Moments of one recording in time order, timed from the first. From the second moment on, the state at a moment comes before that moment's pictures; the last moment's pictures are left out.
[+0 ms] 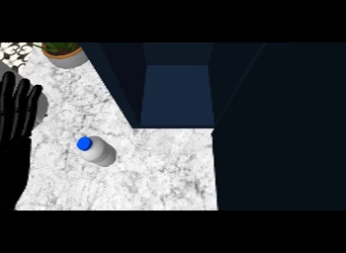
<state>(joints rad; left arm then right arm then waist) -0.03 0.10 0.00 -2.10 0.01 0.00 -0.01 0.01 -0.13 0.00 -2.10 -0.02 0.02 0.03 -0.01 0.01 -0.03</state>
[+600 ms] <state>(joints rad) 0.02 0.32 -0.04 -2.01 0.61 -0.50 0.08 0.13 -0.10 0.13 -2.23 -0.08 0.08 0.10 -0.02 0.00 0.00</state>
